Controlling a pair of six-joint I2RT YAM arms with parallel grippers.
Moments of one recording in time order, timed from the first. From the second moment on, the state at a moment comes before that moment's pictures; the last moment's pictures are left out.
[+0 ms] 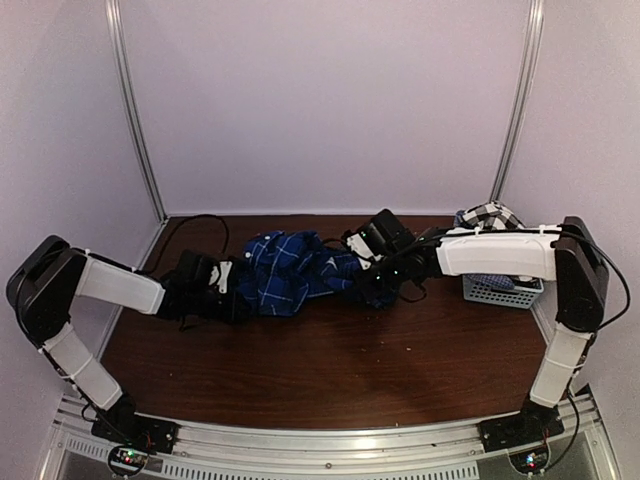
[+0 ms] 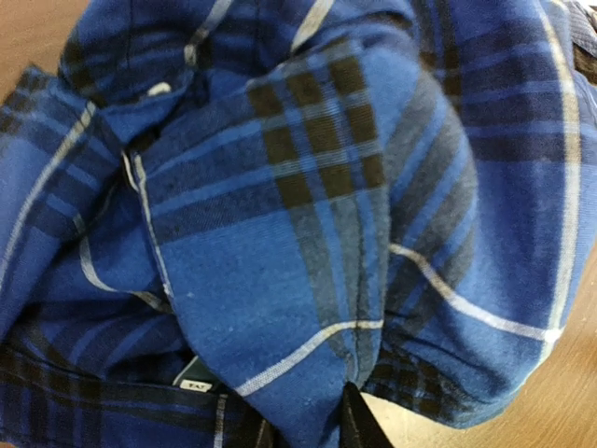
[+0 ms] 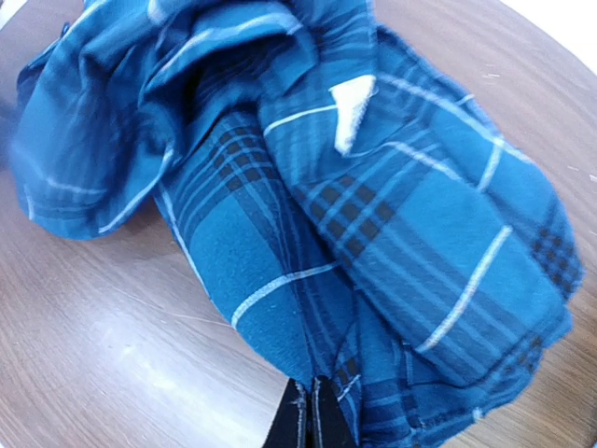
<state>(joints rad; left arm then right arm) -0.49 1.62 0.65 0.18 0.20 -0.33 0.81 1.81 1.31 -0.40 0.11 0.19</state>
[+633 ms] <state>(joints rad) -0.42 1.40 0.80 -0.03 0.09 -0.28 0.77 1.54 1.30 -0.61 0.28 0.16</state>
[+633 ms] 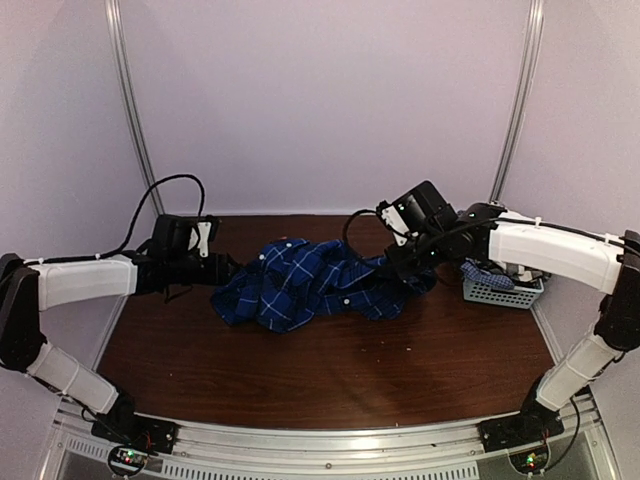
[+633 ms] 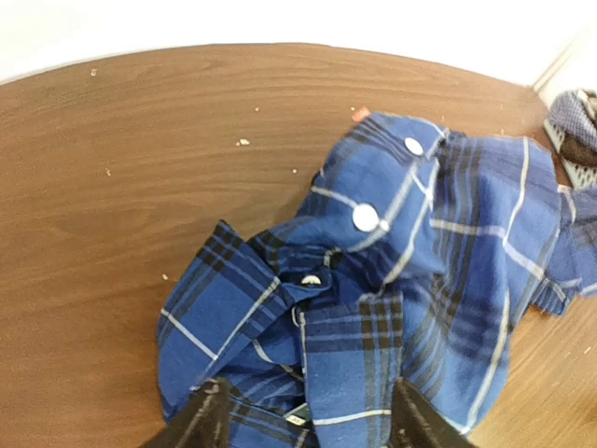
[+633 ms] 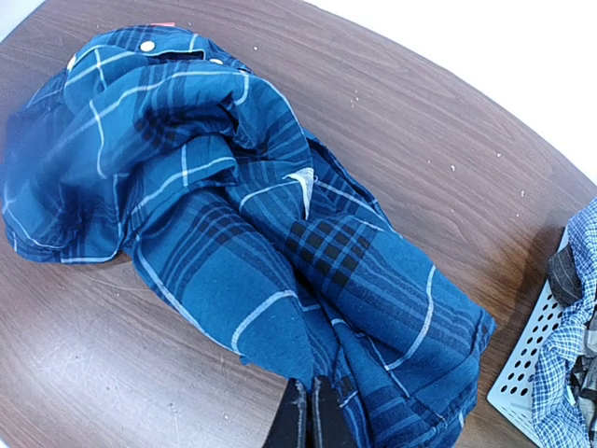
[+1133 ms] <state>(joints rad) -0.75 1.32 0.73 0.08 0.09 -0.23 0.72 1.56 1.30 -0.63 0.23 0.18</state>
